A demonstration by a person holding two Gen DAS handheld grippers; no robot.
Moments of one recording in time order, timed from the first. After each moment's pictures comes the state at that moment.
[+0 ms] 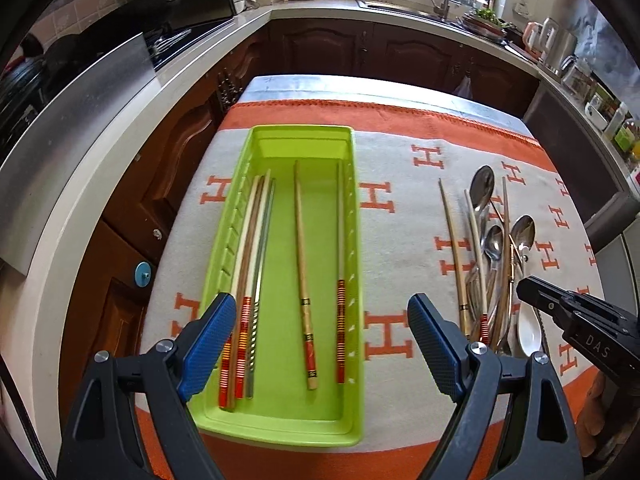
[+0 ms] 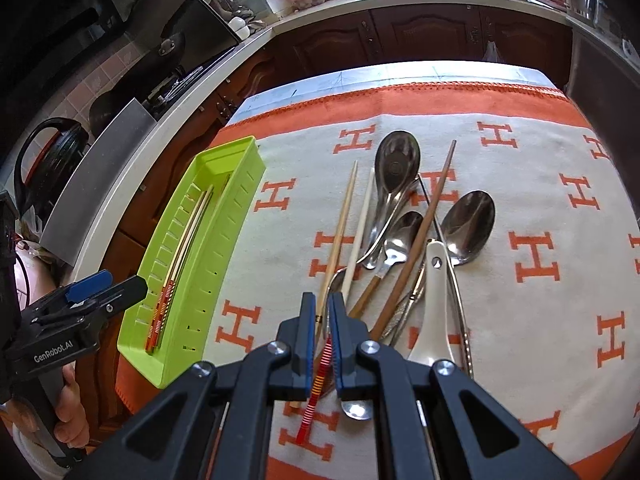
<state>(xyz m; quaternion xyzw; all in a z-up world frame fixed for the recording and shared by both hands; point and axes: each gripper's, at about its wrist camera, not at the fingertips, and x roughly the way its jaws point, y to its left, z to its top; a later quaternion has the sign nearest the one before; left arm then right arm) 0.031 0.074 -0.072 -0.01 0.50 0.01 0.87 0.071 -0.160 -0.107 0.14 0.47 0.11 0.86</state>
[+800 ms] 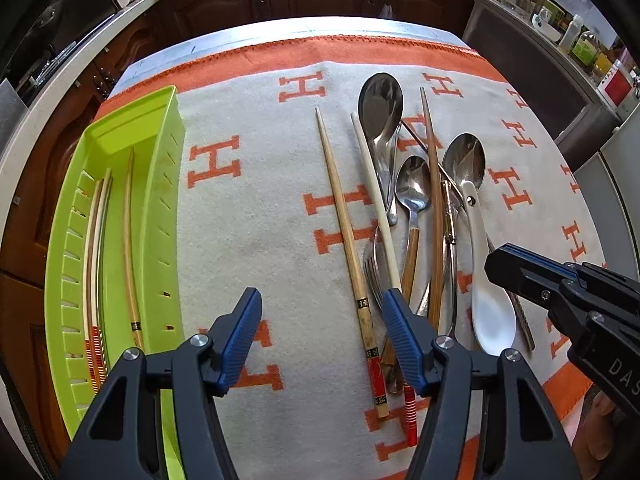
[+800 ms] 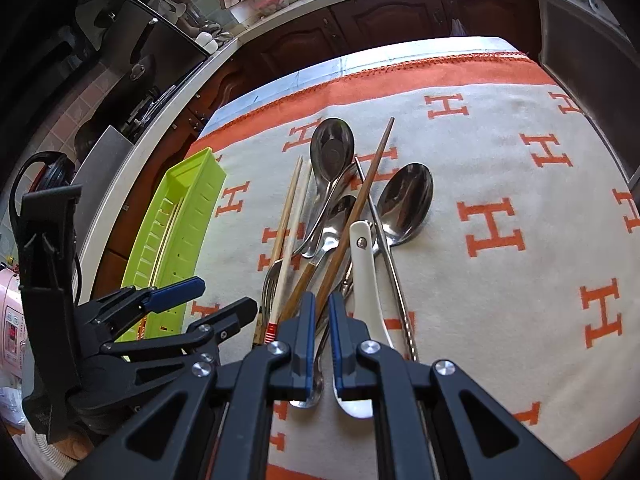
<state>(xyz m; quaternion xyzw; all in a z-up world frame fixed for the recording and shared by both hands) 0.068 -0.032 -0.139 0.05 0.57 -0.09 0.82 0.065 -0.202 -0.126 0.19 0.47 0.09 0.86</state>
